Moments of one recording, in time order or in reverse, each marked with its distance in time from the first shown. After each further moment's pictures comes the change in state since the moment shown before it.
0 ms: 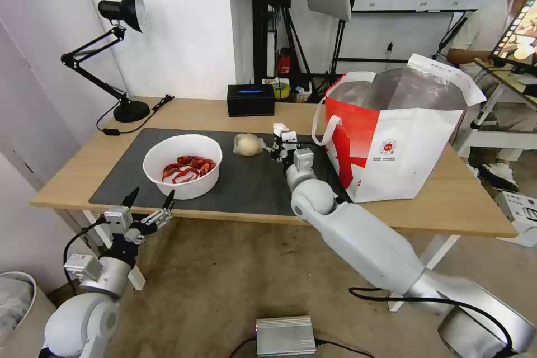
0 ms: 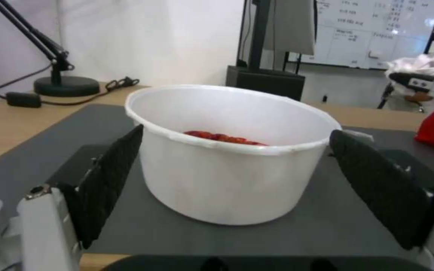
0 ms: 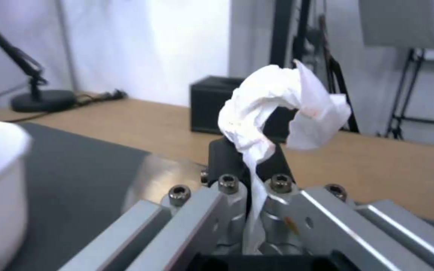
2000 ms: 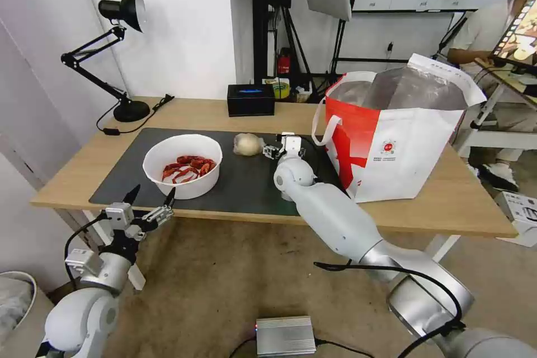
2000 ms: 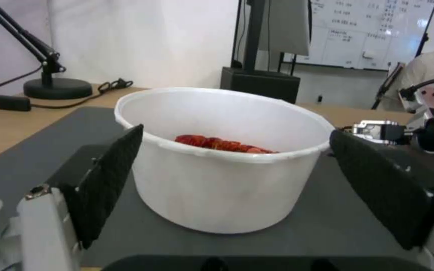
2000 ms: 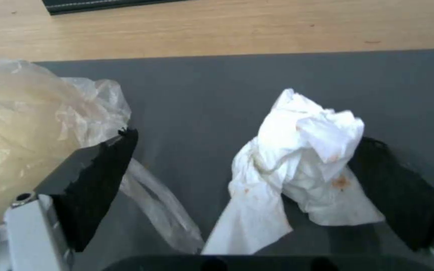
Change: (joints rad) left arm -0.024 0.017 0.020 0.010 -0.008 0.006 -0.002; right arm 0.153 0.243 0.093 -0.385 0.239 -0.319 0.241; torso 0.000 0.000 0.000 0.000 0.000
